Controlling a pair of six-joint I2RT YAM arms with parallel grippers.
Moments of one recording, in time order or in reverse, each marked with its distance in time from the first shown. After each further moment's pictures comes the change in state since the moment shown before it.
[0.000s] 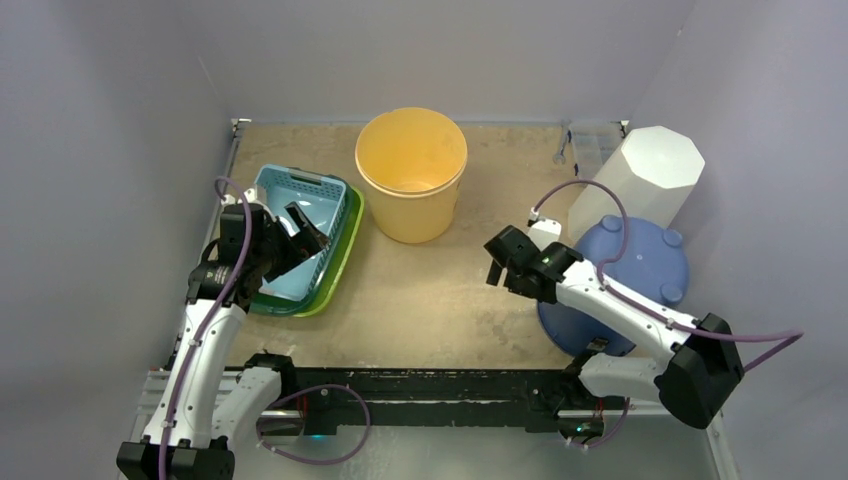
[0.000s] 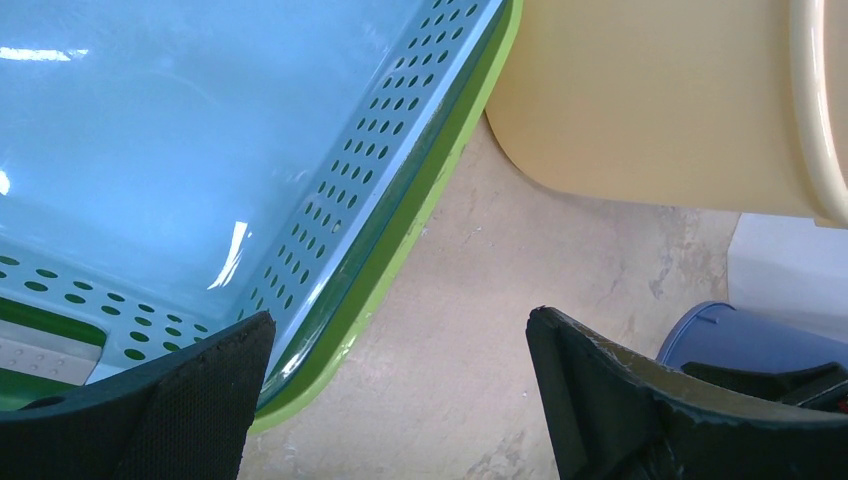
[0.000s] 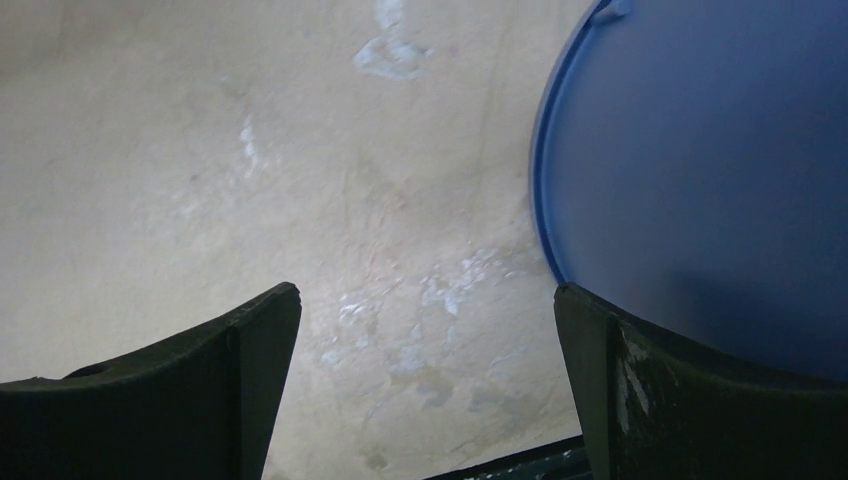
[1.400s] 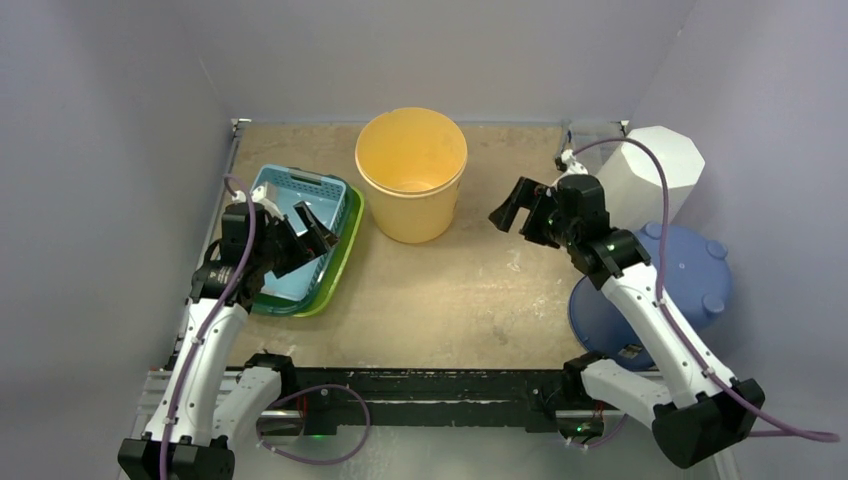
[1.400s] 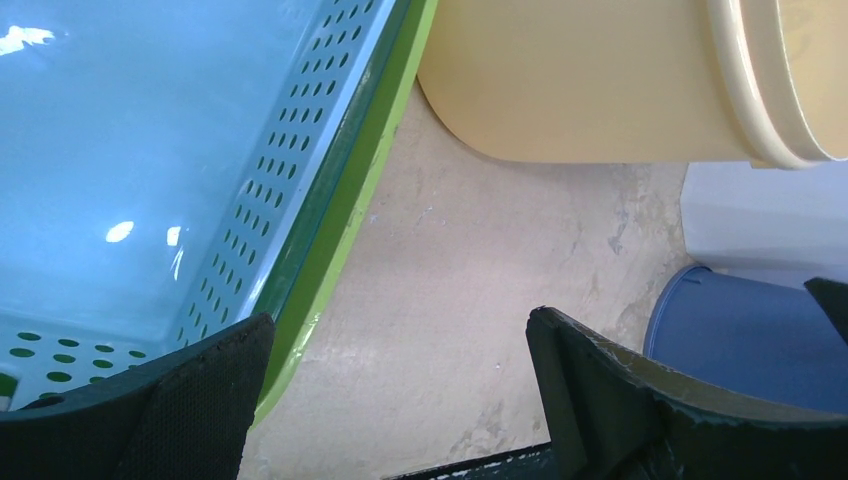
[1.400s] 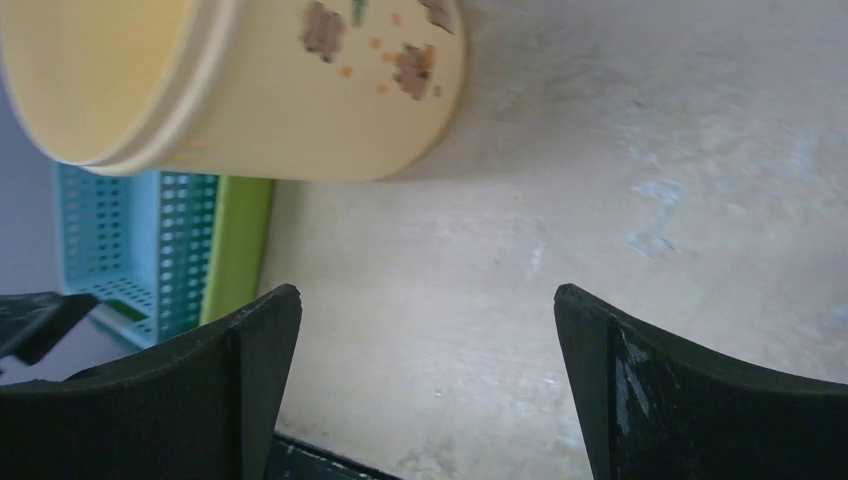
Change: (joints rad) left arm 0.000 0.004 -0.026 0.071 0.135 0.028; right arm -0.385 -0.196 0.136 0.283 -0.533 -0.352
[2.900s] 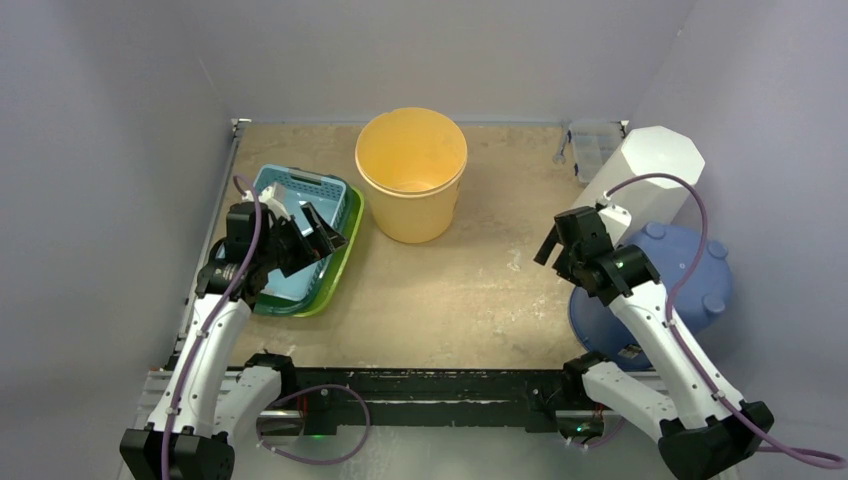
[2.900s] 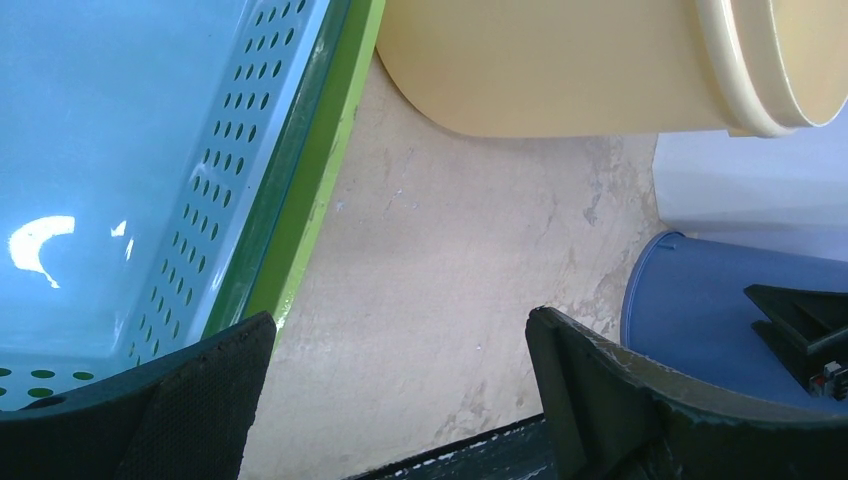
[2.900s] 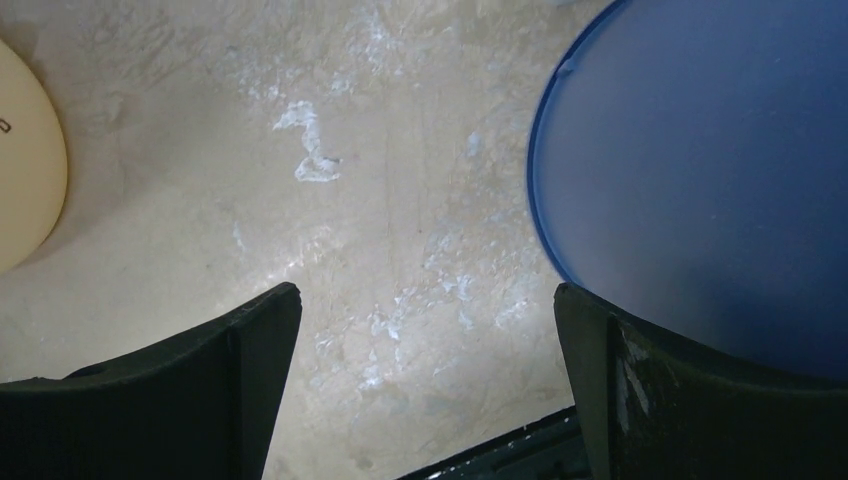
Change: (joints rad) left arm 0.000 0.027 -0.039 0.065 0.108 -0.003; right arm 0.017 -0.074 -0.031 -0.439 0.469 0.178
